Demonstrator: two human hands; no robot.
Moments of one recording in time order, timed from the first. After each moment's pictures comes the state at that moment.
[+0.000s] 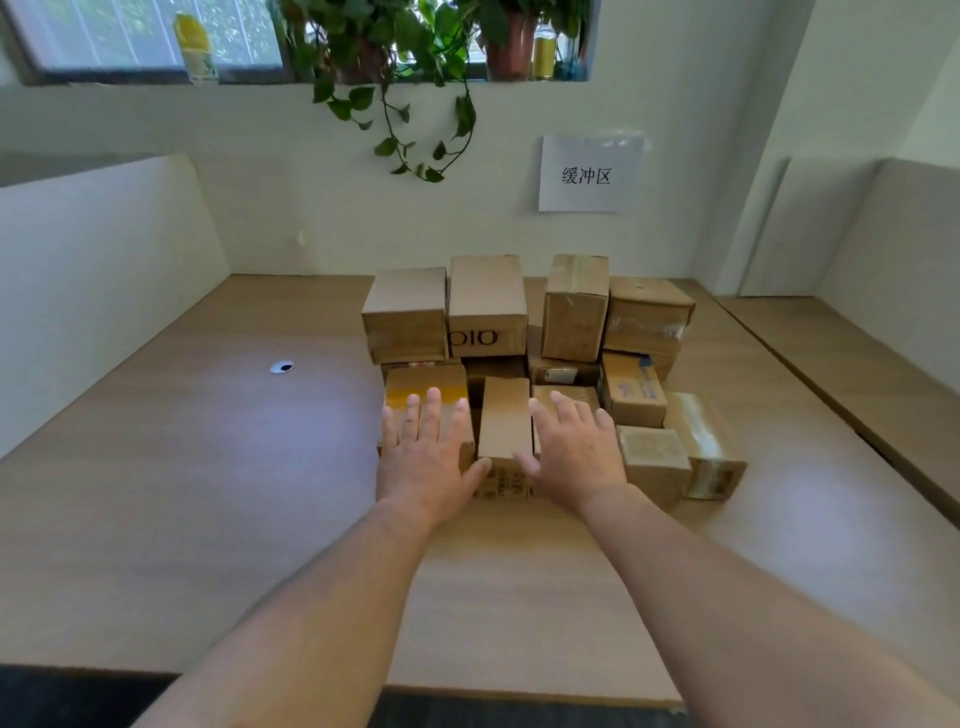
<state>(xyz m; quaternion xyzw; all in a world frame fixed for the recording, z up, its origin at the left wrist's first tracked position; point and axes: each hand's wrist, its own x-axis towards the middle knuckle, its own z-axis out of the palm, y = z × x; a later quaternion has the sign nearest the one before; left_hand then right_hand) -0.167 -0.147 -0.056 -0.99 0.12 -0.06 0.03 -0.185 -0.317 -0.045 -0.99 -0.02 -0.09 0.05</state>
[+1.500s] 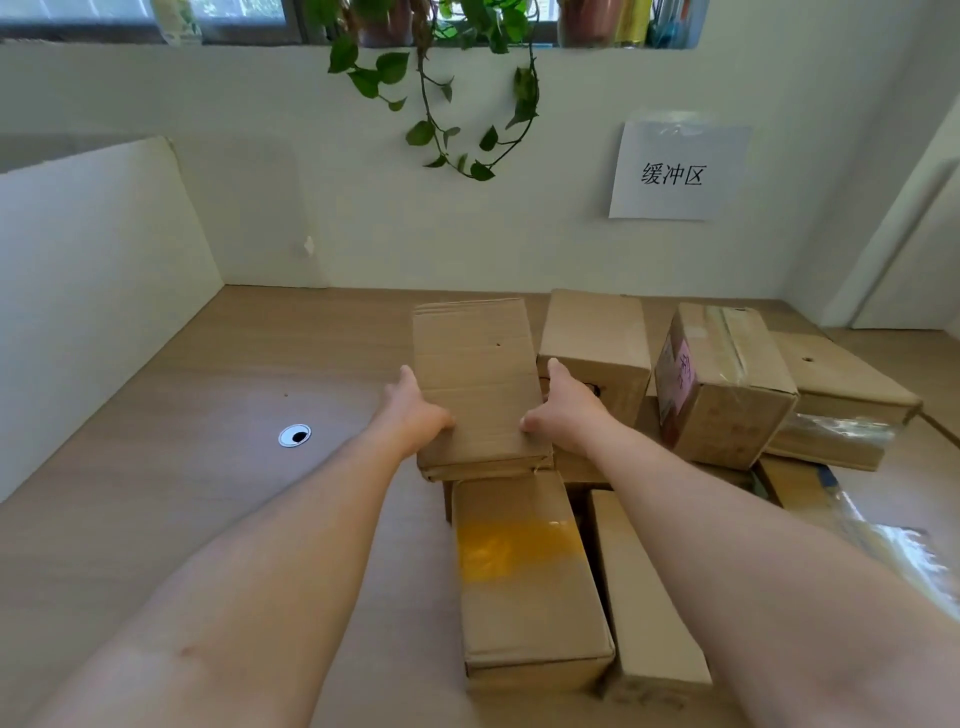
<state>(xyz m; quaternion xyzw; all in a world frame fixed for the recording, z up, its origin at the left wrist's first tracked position) 0.184 -0.027 -0.021 -0.89 -0.08 0.11 -0.44 0.148 -0.212 -0.001 -0.93 0.10 0.06 0.36</state>
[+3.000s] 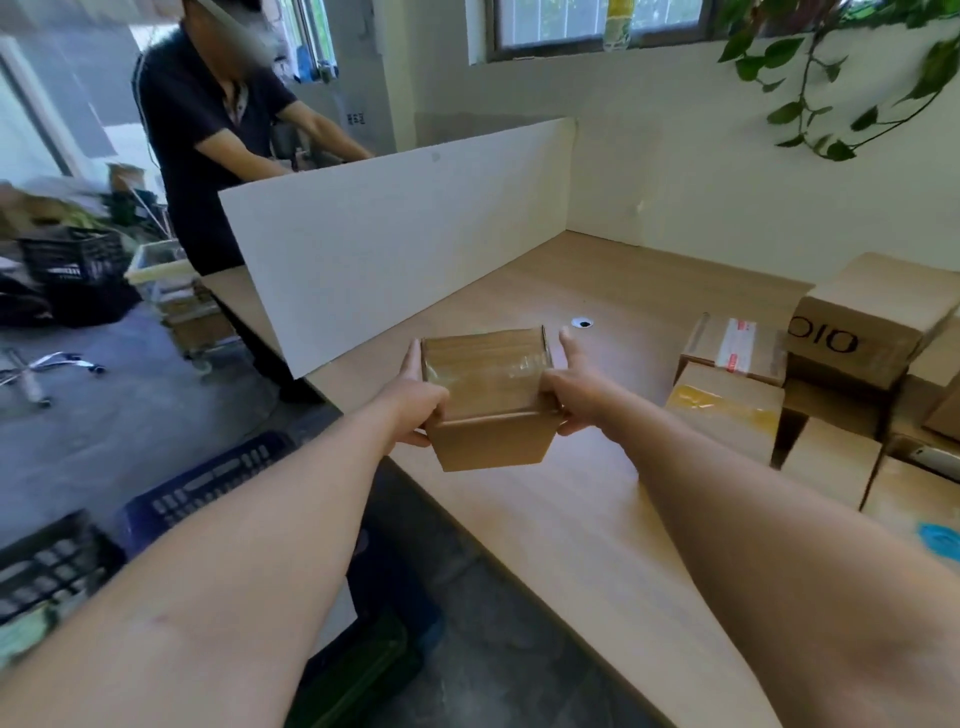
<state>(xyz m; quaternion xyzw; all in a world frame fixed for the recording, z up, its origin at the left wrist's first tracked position) -0.260 0.083 0.002 -0.78 -0.33 -0.05 -0.54 -0.137 -0.077 0.000 -0.84 -0.21 0.24 0.44</state>
